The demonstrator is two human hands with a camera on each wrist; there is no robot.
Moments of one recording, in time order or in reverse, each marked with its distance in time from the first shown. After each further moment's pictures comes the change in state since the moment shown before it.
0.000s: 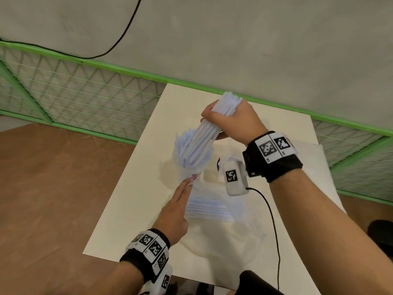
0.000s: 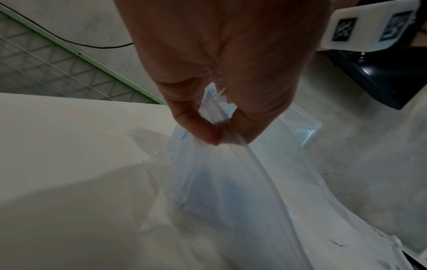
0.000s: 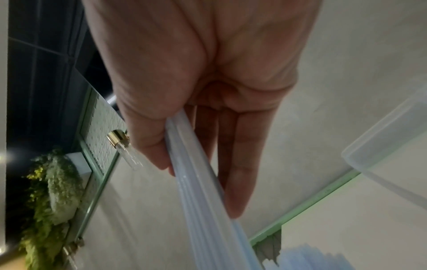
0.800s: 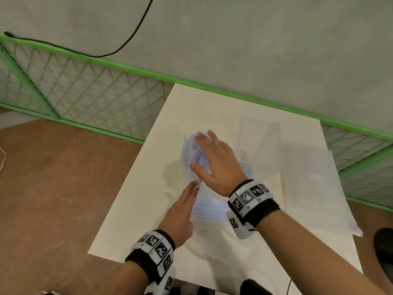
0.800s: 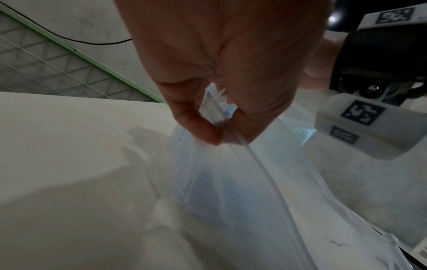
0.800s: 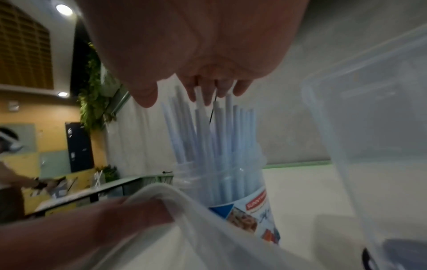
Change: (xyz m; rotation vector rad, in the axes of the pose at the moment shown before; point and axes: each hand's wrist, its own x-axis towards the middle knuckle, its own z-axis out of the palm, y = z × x) left_hand 0.004 -0.002 -0.002 -0.030 -0.017 -0.030; right_hand -0.026 0.090 0.063 -0.705 -0.130 -0.384
